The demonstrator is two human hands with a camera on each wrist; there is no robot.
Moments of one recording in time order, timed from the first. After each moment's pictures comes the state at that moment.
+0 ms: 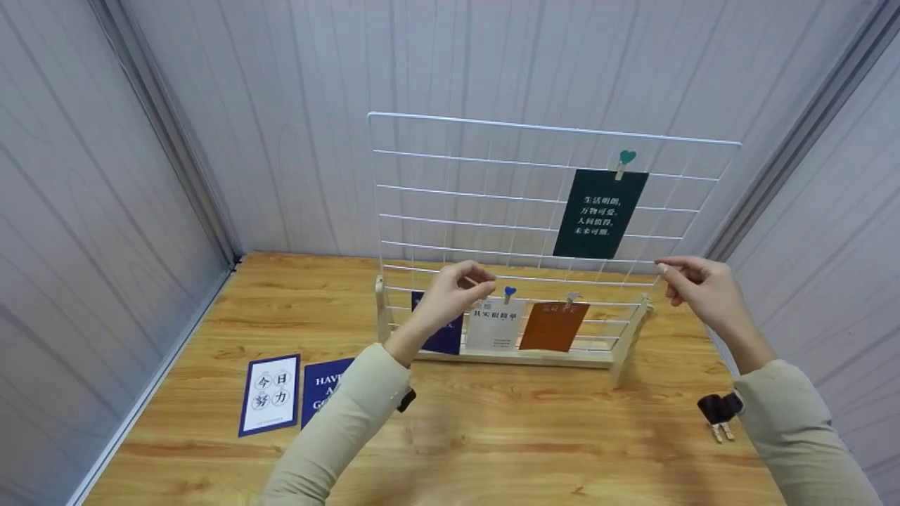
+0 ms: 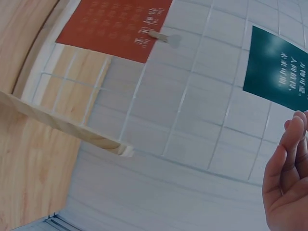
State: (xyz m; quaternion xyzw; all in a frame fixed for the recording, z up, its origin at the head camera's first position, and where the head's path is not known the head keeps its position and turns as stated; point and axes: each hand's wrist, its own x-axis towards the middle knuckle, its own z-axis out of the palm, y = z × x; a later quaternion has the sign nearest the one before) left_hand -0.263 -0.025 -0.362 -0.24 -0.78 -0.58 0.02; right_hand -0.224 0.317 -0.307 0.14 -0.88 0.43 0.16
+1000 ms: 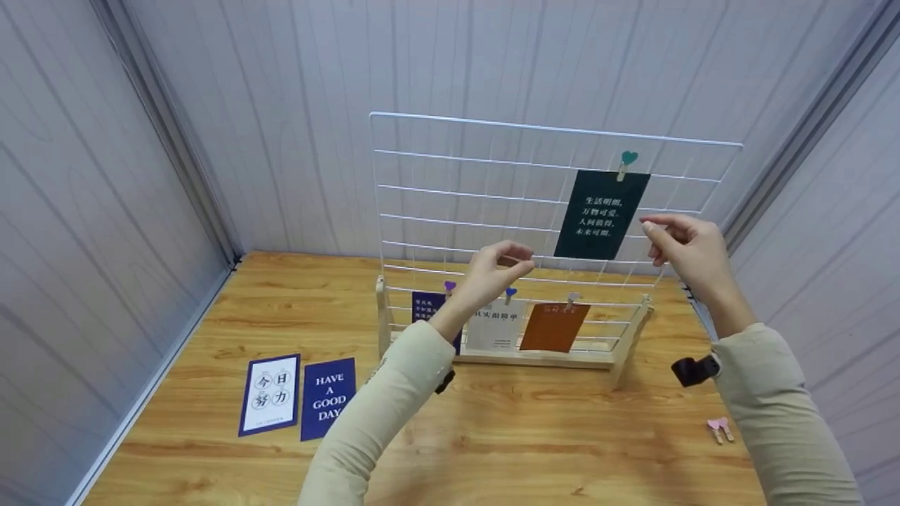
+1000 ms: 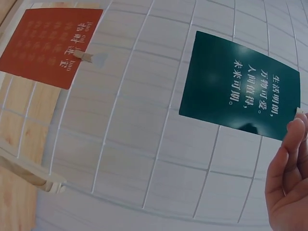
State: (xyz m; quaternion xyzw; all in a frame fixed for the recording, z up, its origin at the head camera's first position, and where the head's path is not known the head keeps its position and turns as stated) left_hand -0.282 0.024 -0.346 -0.23 -0.77 -0.59 0.02; right_hand -0.261 0.297 -0.284 0.13 -0.86 0.44 0.21
